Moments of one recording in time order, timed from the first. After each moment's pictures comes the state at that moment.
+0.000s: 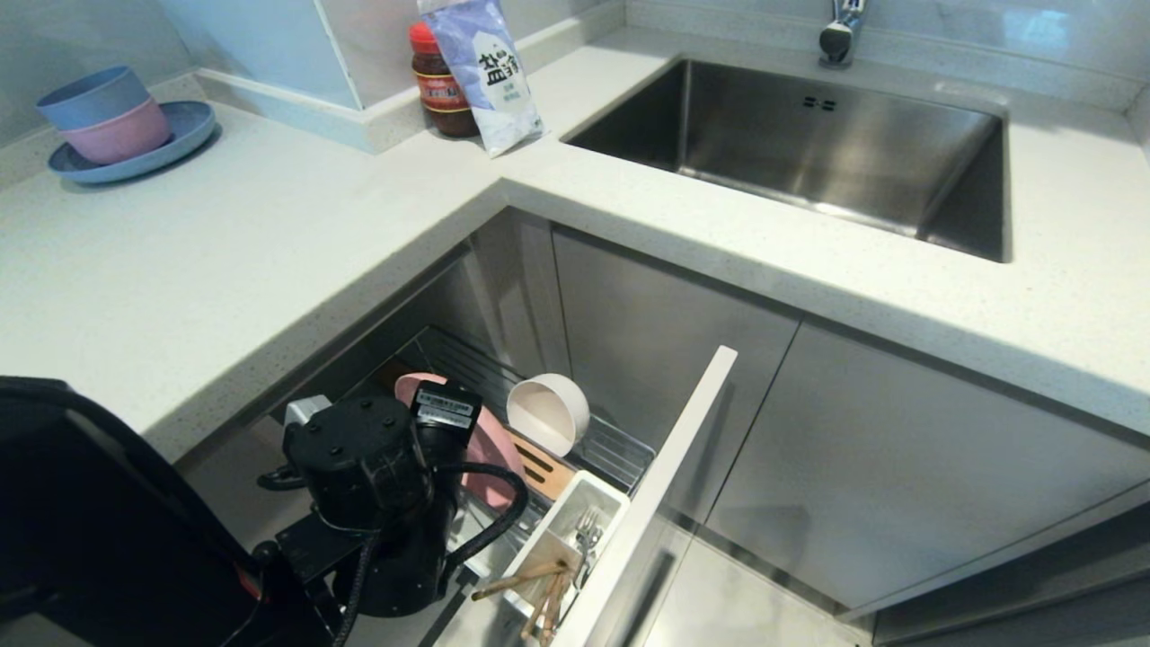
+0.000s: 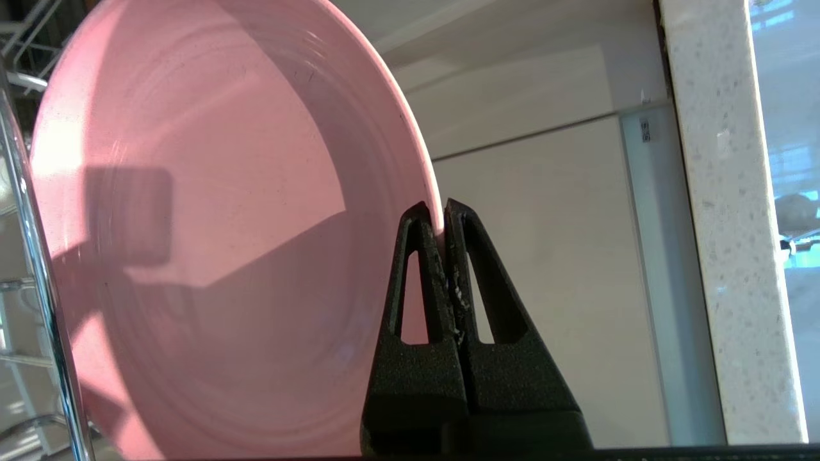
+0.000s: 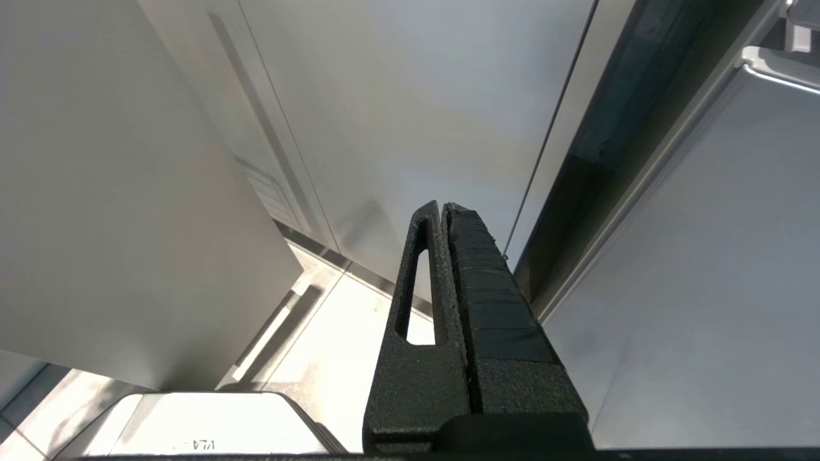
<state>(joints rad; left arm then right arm) -0.72 1.86 -0.45 -1.41 0.82 -1.07 0.00 0.00 0.00 0.00 0.00 0.02</state>
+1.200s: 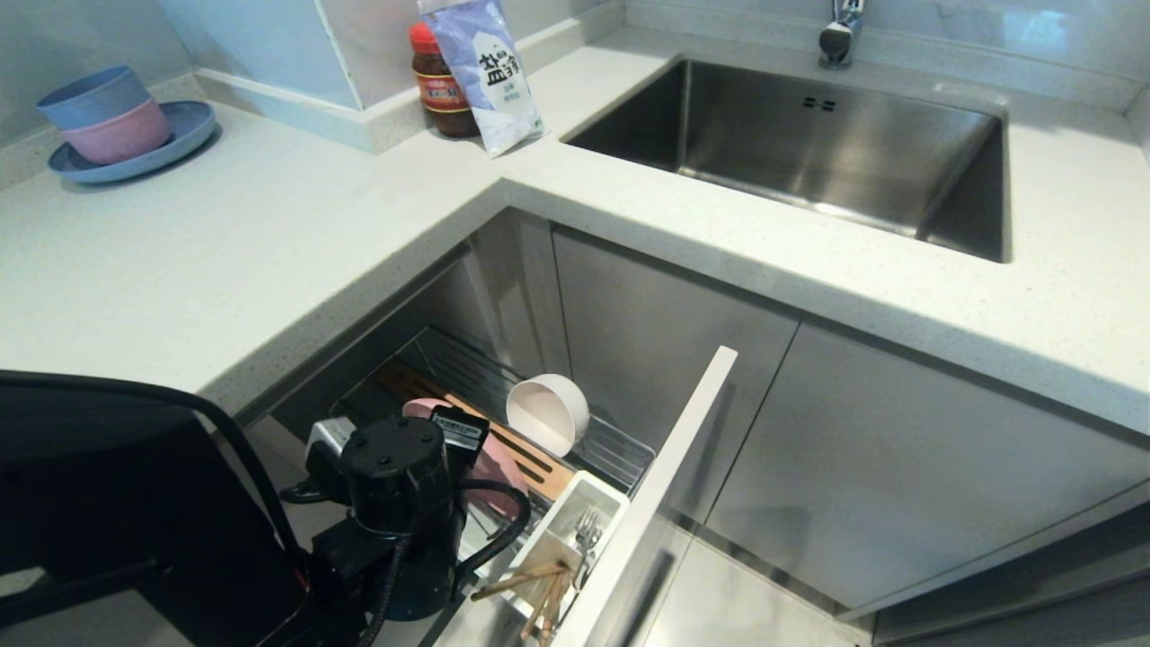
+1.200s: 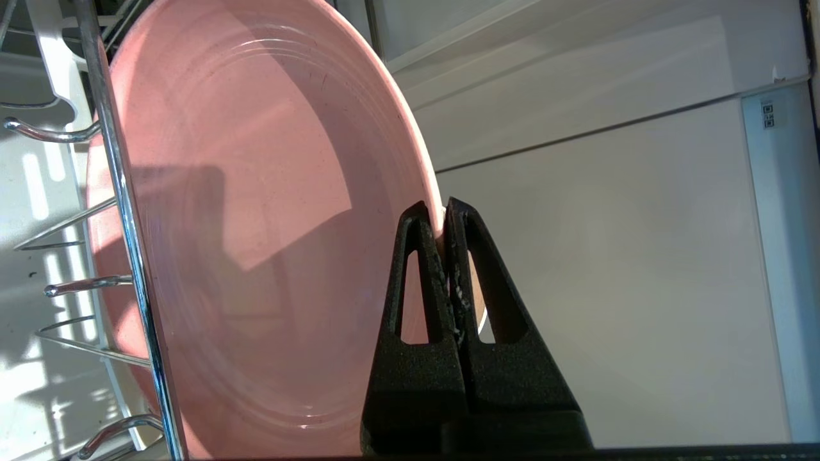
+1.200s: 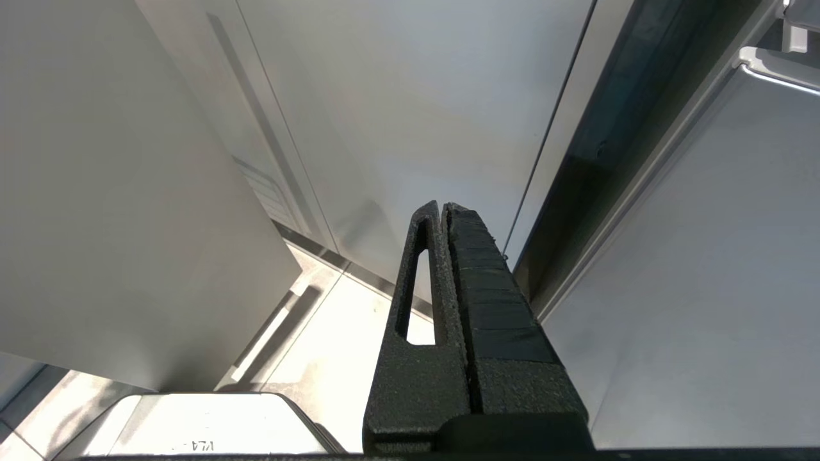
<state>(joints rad) -0.67 1.97 -0.44 -1.41 0.81 -1.10 0.00 0.00 0.00 0.00 0.00 0.02</state>
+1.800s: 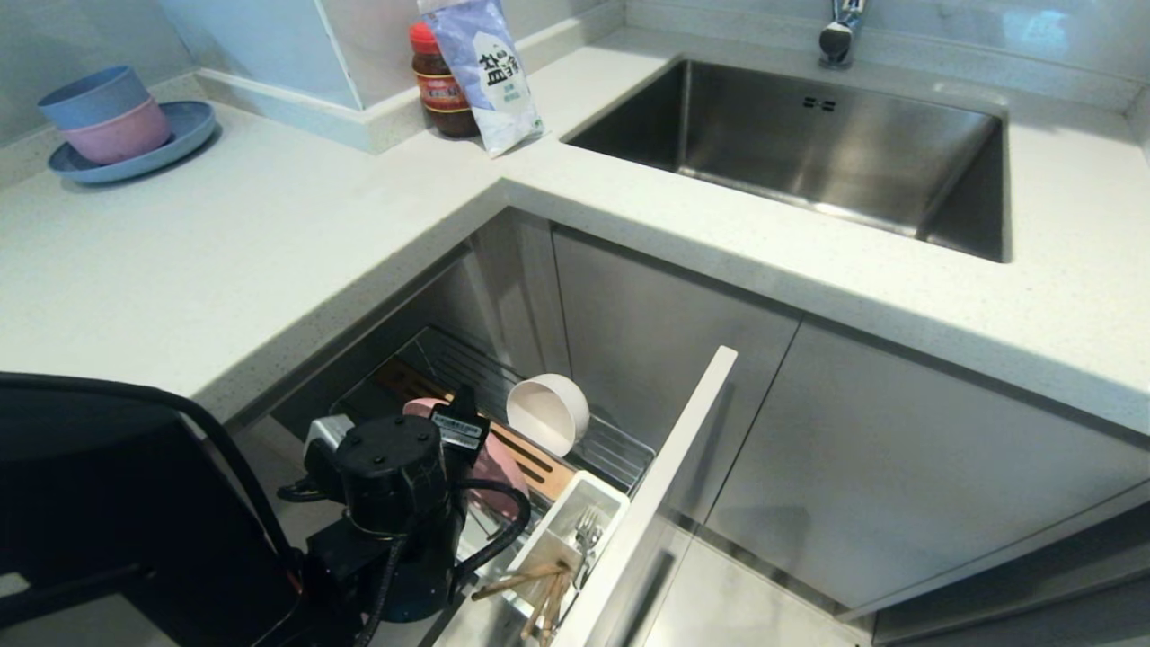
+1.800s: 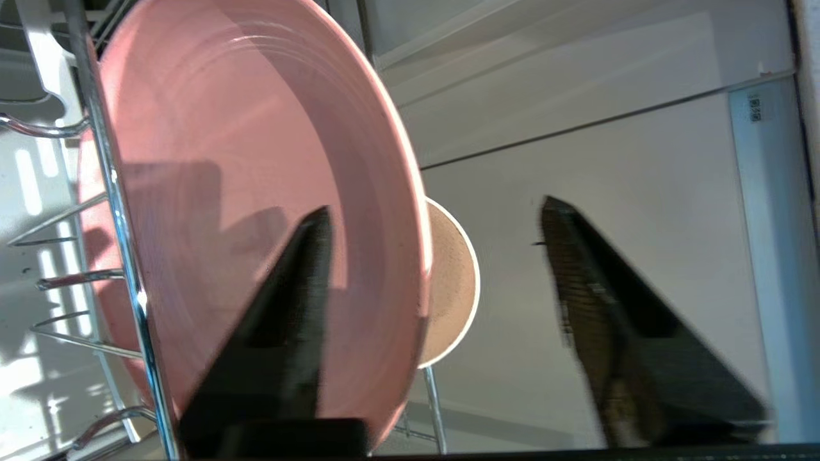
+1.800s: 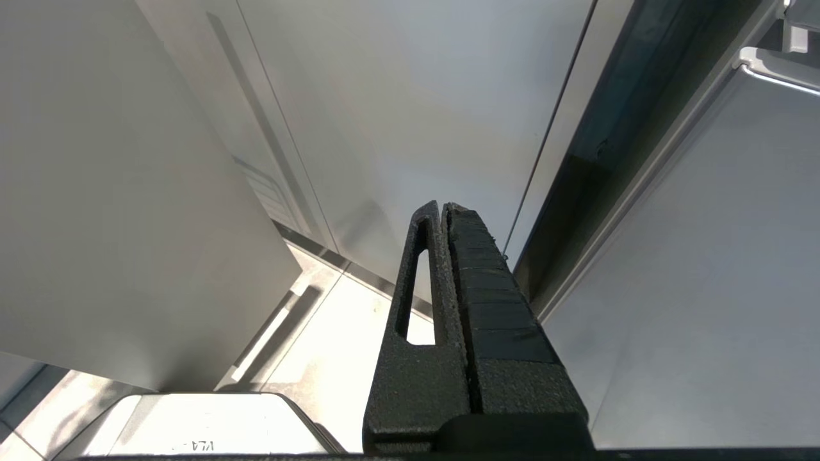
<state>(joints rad) -0.69 1.95 -0.44 -1.41 0.80 -1.09 0.00 0.00 0.00 0.00 0.00 0.02</state>
